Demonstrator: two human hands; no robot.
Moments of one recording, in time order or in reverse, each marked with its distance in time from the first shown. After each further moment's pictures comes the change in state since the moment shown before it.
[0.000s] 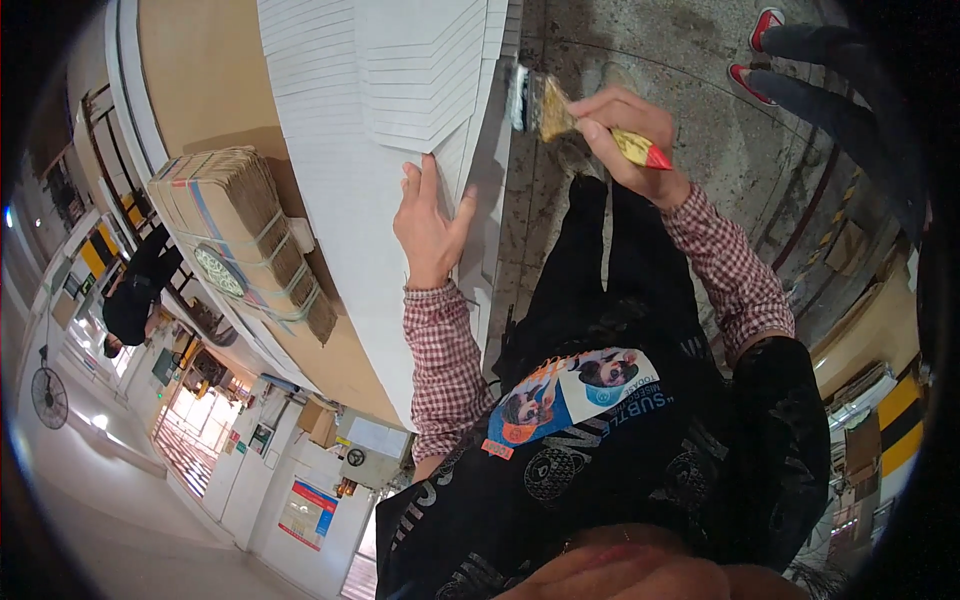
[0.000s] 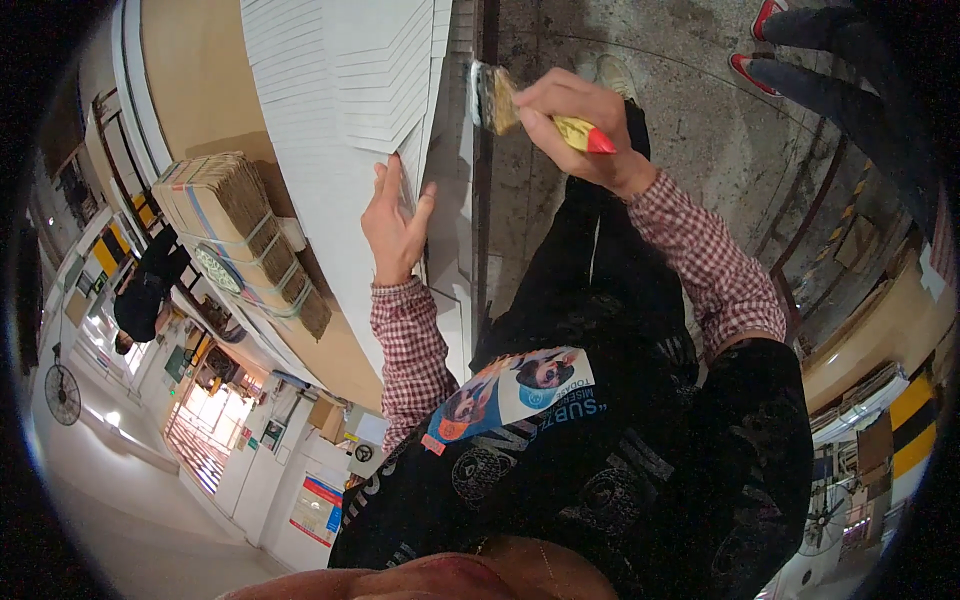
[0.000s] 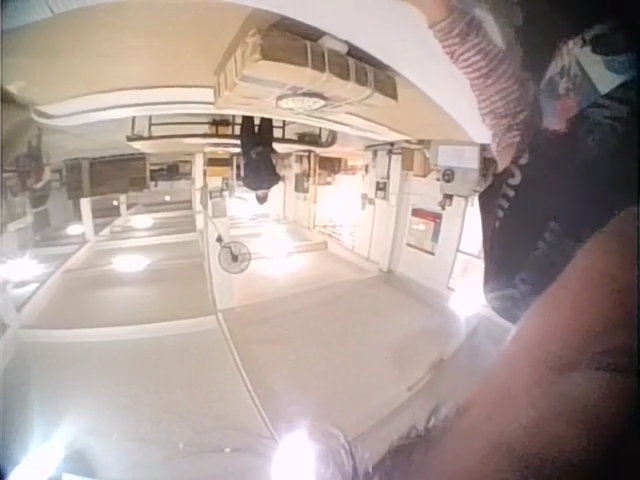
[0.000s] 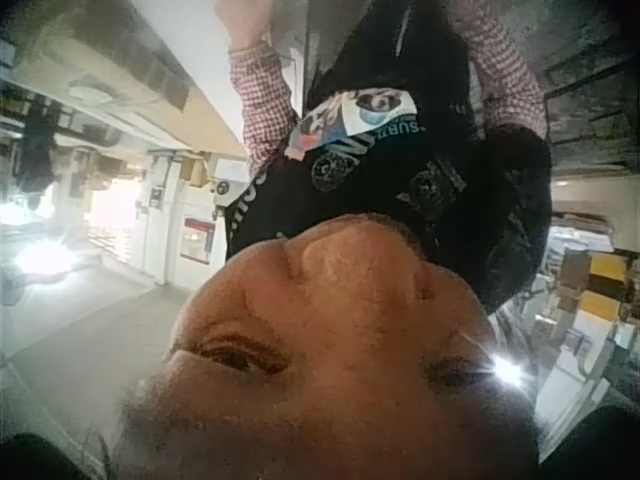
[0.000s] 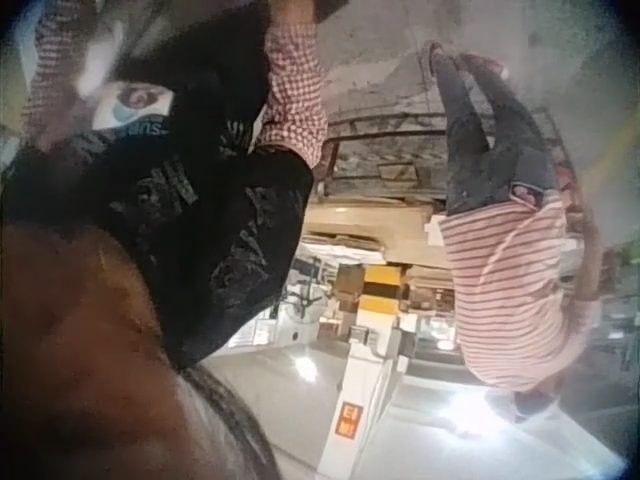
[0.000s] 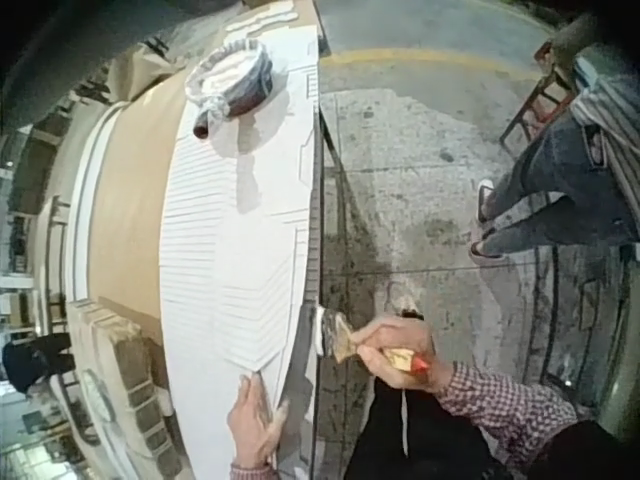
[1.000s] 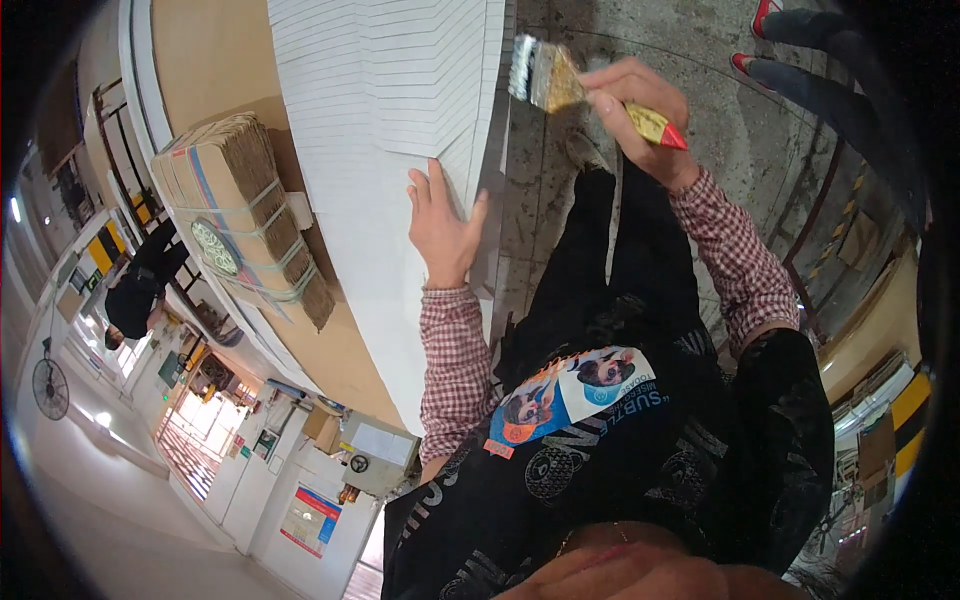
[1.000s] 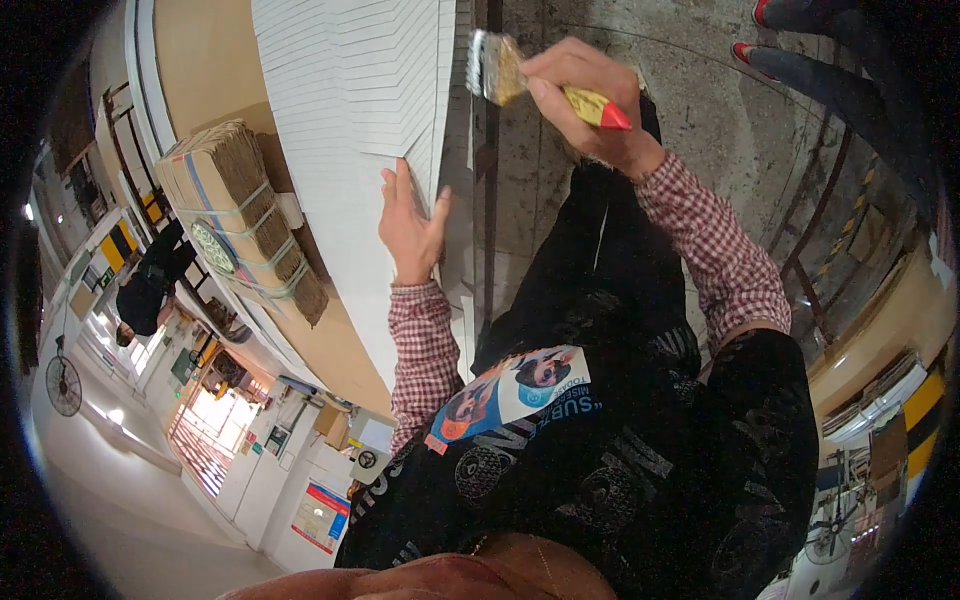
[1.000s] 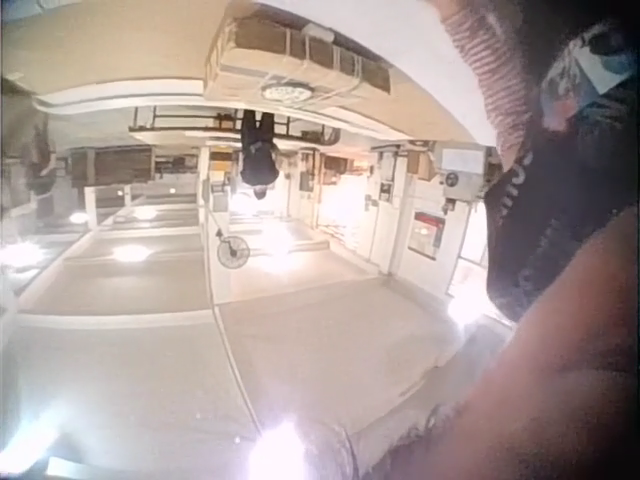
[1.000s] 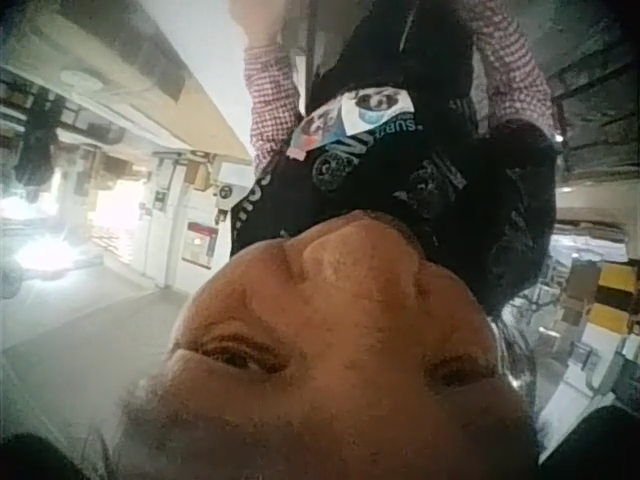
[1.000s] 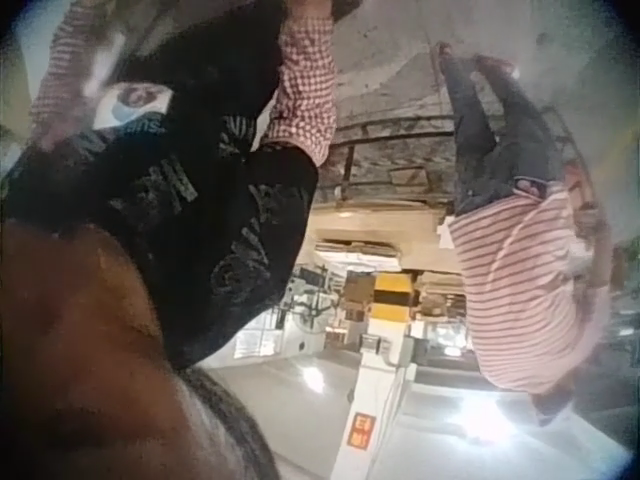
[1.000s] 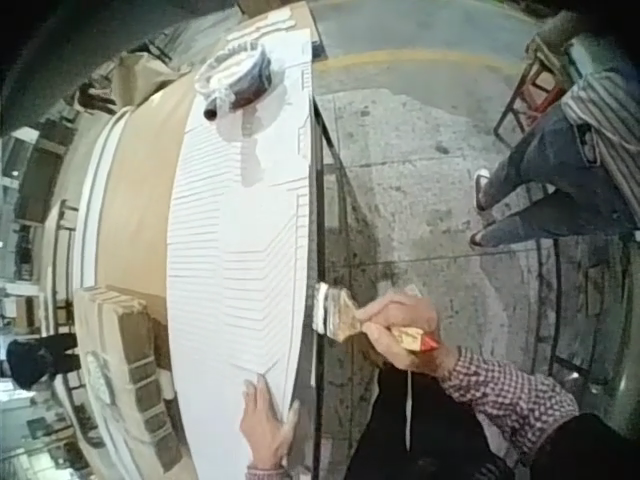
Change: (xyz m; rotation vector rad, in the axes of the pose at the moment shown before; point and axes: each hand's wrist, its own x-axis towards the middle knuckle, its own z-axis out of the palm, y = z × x) left_hand -0.068 -0.014 0.026 0.074 0.038 -0.092; right_hand -0.034 -0.030 0.001 -0.024 0.058 -0.054
